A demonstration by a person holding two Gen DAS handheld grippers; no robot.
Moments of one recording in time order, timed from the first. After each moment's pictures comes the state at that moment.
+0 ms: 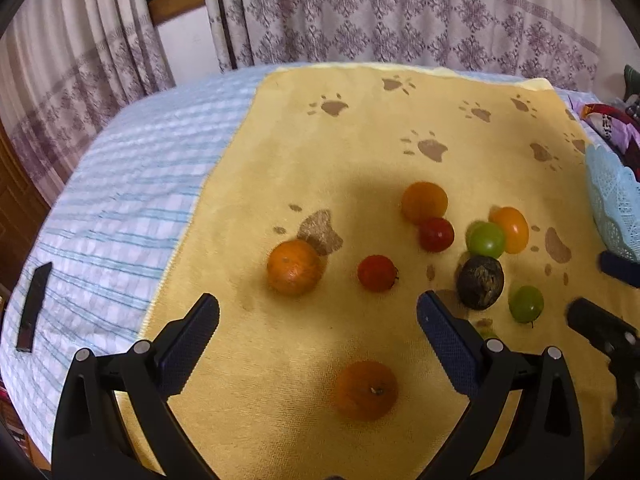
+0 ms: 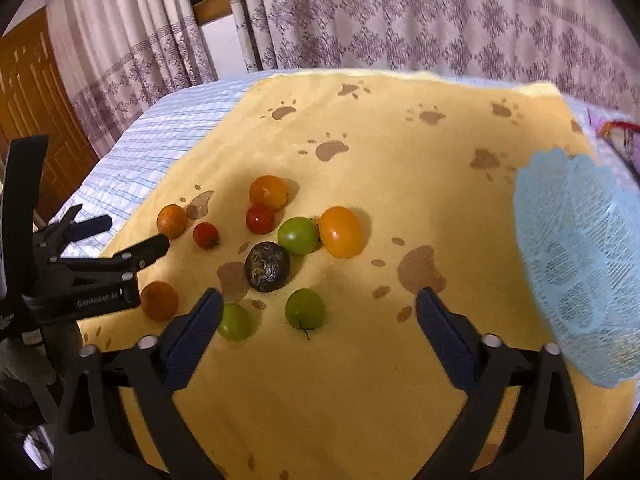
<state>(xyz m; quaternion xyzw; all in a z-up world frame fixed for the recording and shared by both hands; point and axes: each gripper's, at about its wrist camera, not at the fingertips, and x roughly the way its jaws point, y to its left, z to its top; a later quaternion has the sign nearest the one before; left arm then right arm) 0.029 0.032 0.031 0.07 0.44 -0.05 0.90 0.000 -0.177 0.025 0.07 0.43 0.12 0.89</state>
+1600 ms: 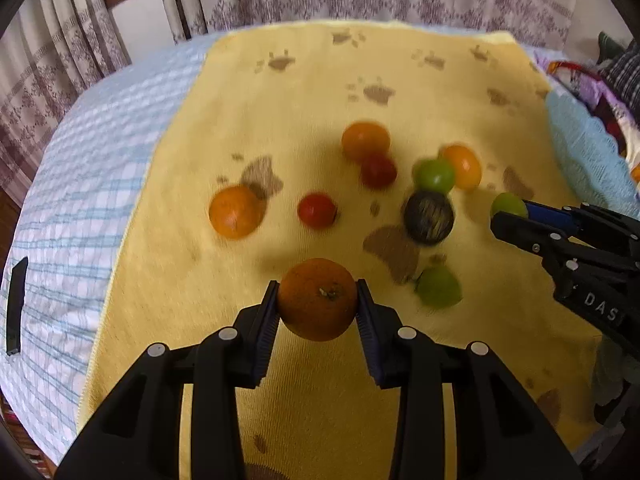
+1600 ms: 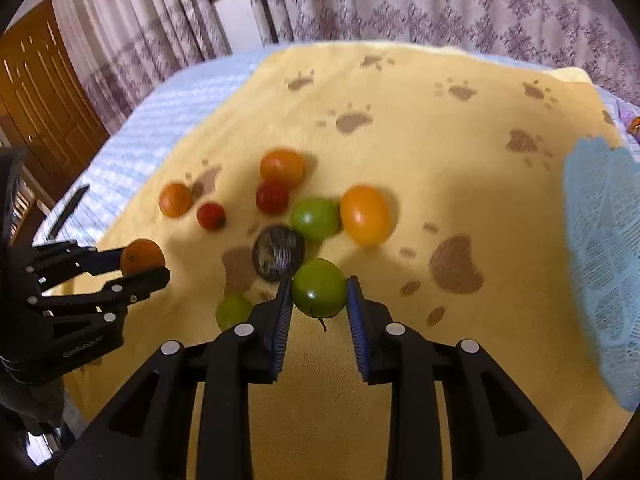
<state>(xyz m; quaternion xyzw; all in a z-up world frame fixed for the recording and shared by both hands) 0.007 0.011 0.028 0.09 0.49 -0.11 0.86 0.009 -0.170 0.025 0.05 0.44 0.15 0.89</state>
